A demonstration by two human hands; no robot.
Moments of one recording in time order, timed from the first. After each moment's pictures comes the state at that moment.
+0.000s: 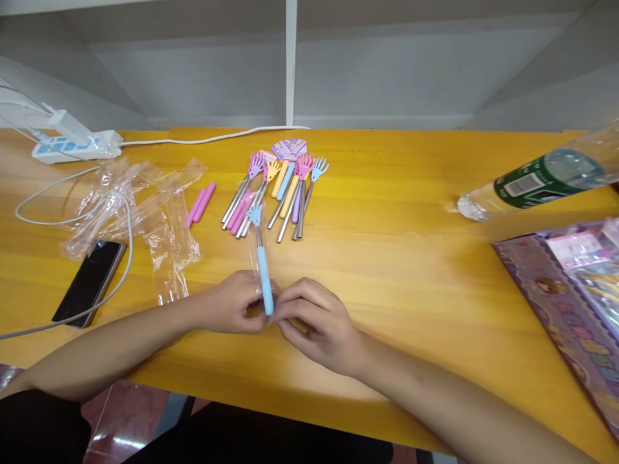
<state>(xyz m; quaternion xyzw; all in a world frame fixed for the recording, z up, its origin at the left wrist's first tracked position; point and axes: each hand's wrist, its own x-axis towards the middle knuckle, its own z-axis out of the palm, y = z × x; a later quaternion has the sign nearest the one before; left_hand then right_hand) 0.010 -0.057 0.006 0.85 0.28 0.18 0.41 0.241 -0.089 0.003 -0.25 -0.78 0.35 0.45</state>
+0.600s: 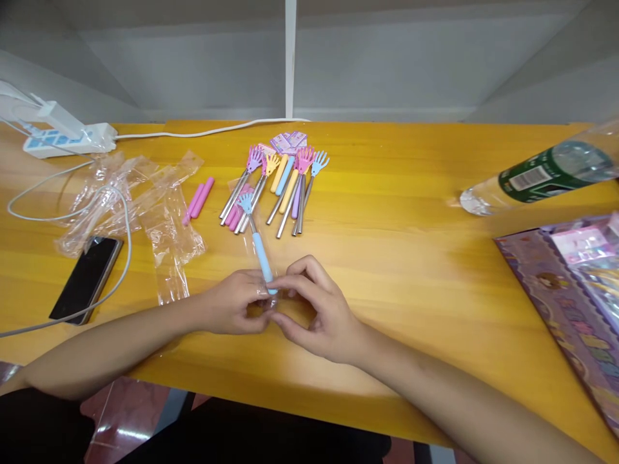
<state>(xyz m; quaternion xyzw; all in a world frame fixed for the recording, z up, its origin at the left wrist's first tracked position) 0.013 -0.063 0.004 0.85 0.28 0.20 0.41 0.242 -0.082 0.002 -0.30 -0.76 0.41 0.41</state>
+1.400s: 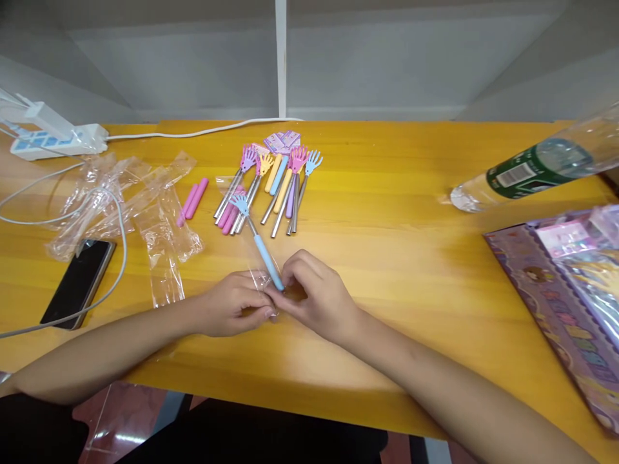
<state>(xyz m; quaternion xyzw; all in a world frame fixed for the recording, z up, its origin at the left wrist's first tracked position) 0.010 -0.062 0.002 0.86 0.24 0.20 0.40 0.239 -0.065 -0.004 -0.35 -0.79 0.27 0.42</state>
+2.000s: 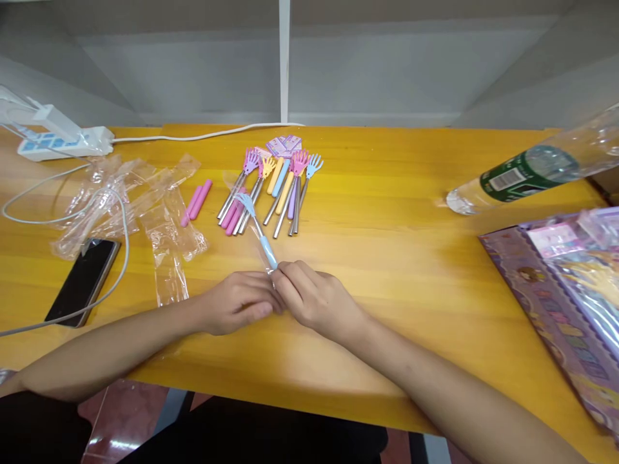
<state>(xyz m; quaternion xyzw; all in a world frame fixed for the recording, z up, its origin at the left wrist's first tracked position) 0.009 -0.062 0.009 0.81 0.25 0.22 0.49 0.243 -0.068 0.007 -0.29 -0.91 -0.01 0.28</state>
